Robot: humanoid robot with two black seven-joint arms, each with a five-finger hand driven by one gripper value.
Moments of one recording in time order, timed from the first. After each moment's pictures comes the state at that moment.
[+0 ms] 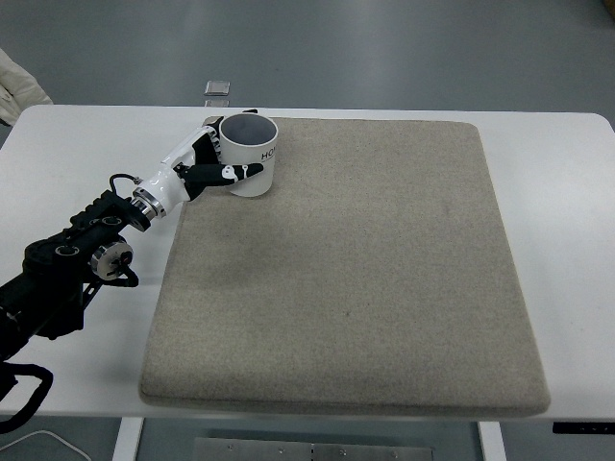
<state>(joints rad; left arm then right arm) -0.78 0.17 -0.63 -0.45 0.62 -0.45 -0.61 0.03 0.00 -0.04 0.19 0.00 0.00 -0.11</state>
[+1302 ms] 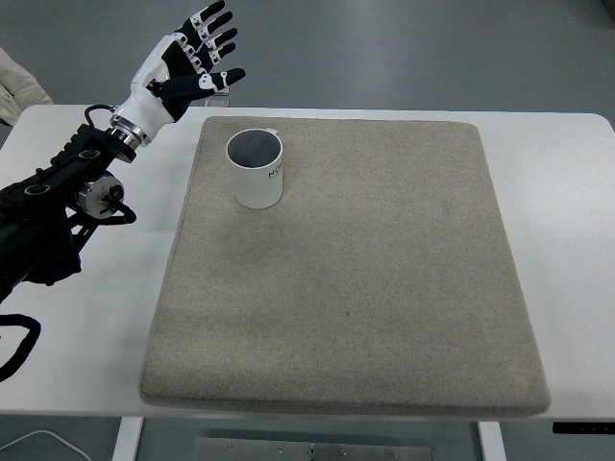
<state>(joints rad) -0.93 0.23 -0.63 -0.51 0.37 -0.37 -0.61 0.03 0.00 -0.04 0.19 0.00 0.00 -0.11</state>
